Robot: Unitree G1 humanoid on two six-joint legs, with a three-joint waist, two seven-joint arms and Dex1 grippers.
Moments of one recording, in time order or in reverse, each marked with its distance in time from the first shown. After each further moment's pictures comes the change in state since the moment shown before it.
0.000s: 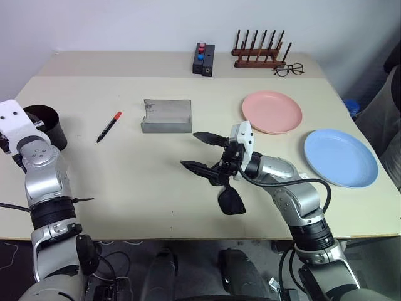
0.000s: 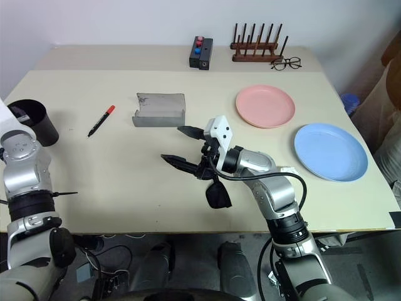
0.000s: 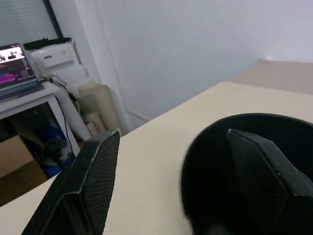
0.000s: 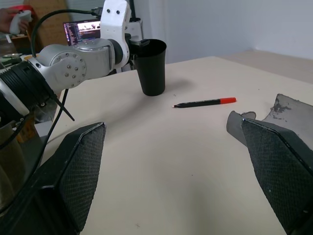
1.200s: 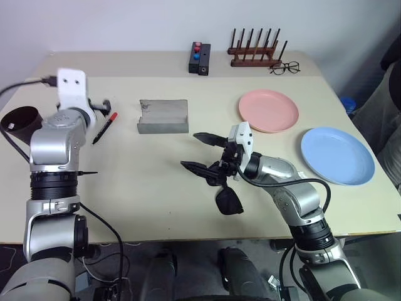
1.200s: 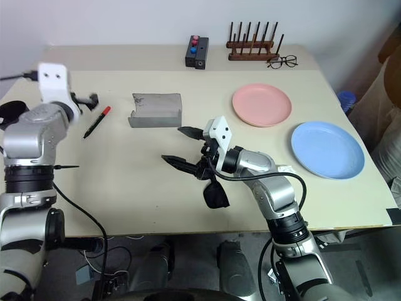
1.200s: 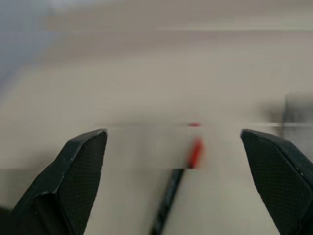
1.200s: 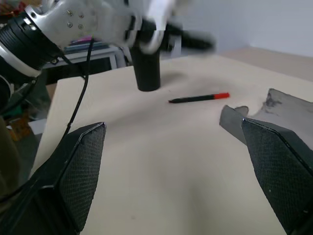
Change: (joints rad) left arm -0.207 0.110 -0.343 -0.053 -0.168 0.605 -0.467; right arm -0.001 -0.006 0.007 0.006 -0.018 -0.010 -0.008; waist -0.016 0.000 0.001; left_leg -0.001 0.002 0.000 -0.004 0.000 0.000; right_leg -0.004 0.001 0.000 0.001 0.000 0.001
